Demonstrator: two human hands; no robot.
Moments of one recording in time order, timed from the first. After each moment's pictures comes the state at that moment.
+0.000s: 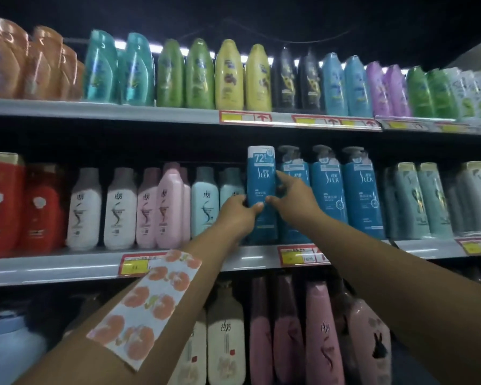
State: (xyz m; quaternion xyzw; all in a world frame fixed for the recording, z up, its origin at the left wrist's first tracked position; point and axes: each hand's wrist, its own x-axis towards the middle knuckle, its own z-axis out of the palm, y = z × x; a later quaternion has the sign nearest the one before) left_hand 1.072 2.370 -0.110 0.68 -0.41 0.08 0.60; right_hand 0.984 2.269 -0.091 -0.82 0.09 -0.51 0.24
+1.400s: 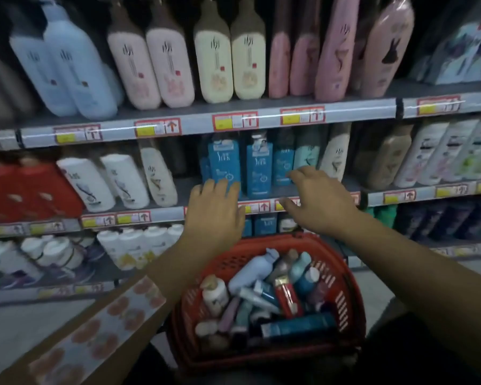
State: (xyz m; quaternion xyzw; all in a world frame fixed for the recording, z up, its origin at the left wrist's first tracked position) left_hand 0.928 2.587 -0.541 0.89 -0.40 0.21 0.01; right_hand 0.812 2.398 -0.510 -0.98 0.15 -0.14 0.04
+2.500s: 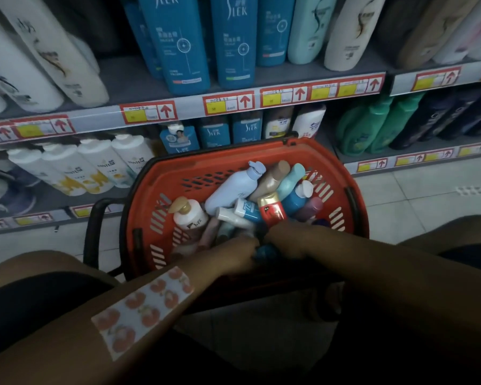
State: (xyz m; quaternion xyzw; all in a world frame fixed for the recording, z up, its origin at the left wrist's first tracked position) left_hand 0.881 2.552 -0.817 0.78 -0.44 -0.43 0.07; right_hand 0.807 2.406 -0.796 -0.90 0.04 0.40 0.13
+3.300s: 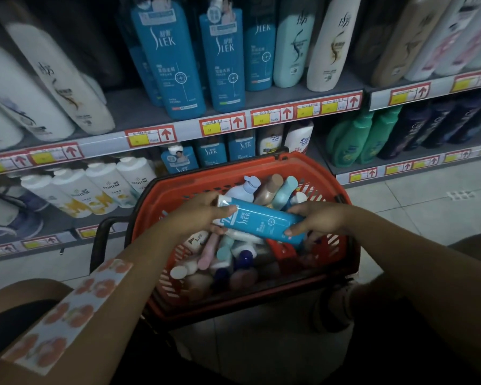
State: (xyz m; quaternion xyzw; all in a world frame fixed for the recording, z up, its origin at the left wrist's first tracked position) left_hand 0.951 2.570 -0.724 0.74 -0.22 -0.47 0.43; right_hand 0.781 2.332 -0.756 -0.73 0.24 0.30 0.56
